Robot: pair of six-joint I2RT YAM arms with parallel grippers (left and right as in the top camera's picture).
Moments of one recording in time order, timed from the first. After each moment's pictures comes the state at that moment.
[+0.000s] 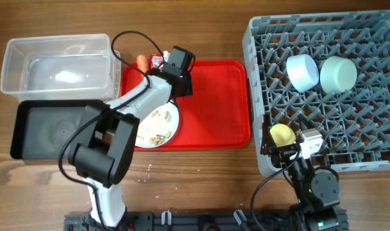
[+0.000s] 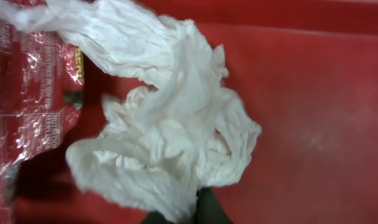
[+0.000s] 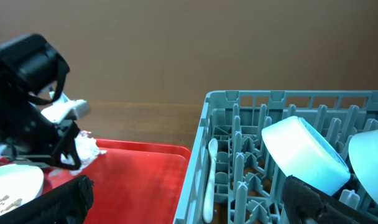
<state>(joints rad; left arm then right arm) -0.44 2.00 1.30 -0.46 -0.10 -0.47 0.24 0.02 0.01 0.01 0.01 0.07</state>
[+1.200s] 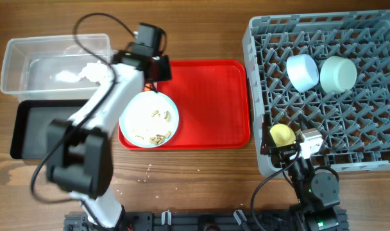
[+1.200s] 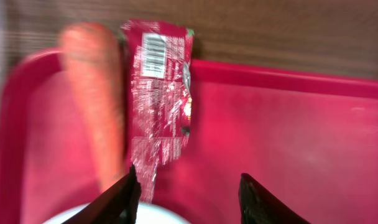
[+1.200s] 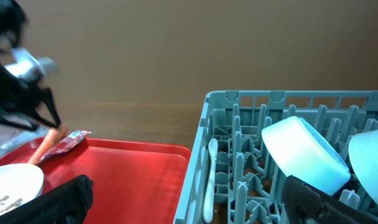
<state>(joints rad) -0.31 1.90 1.40 -0.62 -0.08 -0.39 0.24 0.02 0.01 0.01 0.01 0.07</state>
